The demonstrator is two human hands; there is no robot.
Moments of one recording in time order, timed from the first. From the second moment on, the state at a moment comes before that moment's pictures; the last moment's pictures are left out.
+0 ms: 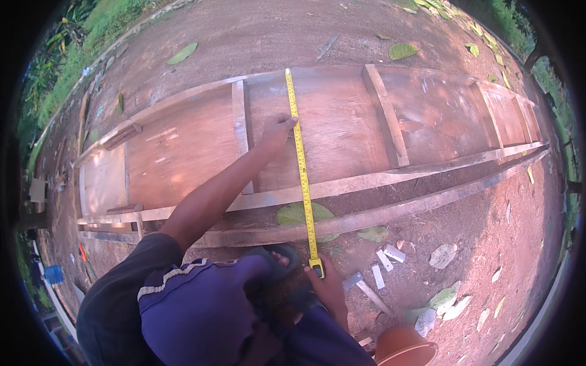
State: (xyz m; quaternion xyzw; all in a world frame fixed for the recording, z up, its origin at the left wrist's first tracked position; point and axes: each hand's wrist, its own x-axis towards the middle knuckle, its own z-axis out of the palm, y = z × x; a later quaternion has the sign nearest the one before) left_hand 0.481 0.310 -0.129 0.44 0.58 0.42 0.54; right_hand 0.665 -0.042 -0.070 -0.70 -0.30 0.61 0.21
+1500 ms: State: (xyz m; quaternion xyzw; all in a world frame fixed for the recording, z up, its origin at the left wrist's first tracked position) left_hand 0.488 0.261 -0.097 0.39 0.49 0.36 0.69; right_hand 0.666 -0.053 -0.084 -0.71 -0.43 0.49 0.27
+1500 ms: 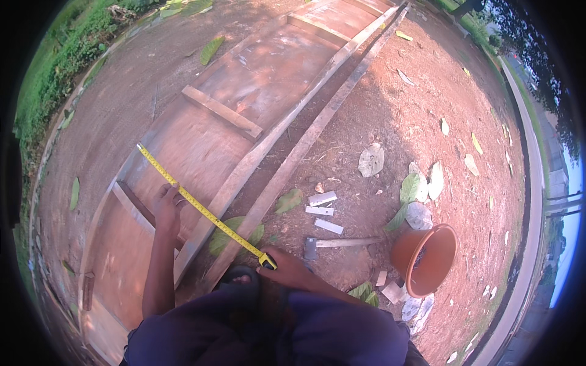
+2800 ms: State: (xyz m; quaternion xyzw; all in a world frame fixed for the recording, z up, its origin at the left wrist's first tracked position) left_hand 0.518 0.083 -0.053 0.48 0.49 0.05 0.72; right_hand 0.661 -0.049 -0.060 -0.67 -0.37 0.49 0.43
